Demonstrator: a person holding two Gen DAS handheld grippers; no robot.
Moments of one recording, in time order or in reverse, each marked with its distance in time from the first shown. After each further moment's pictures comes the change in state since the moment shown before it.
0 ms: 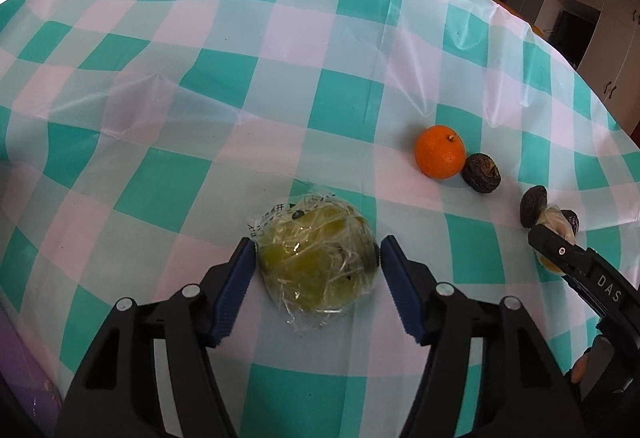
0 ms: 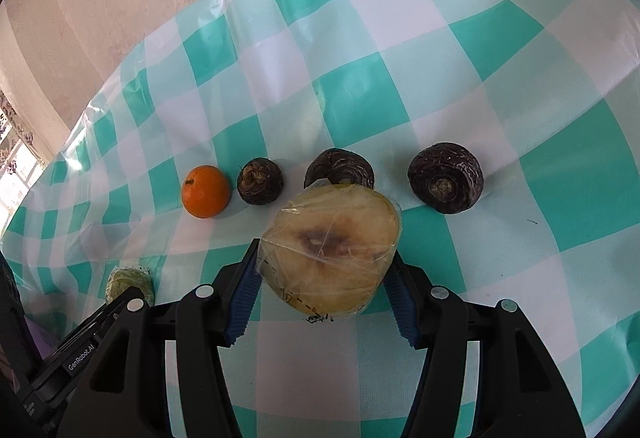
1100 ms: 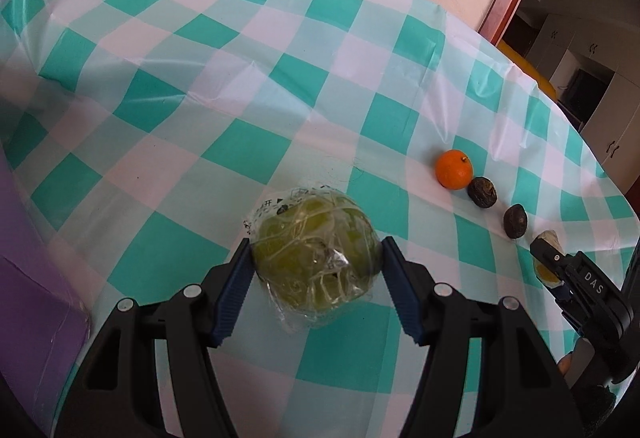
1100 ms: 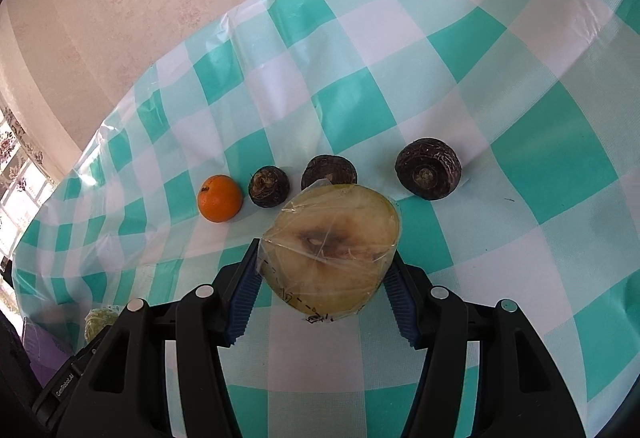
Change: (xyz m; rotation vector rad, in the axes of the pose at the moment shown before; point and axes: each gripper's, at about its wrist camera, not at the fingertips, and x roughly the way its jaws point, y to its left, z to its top) left arm -0.054 0.054 -0.044 -0.203 -0.103 -0.030; right arm -0.025 0.002 -0.018 0.037 -0.069 0.032
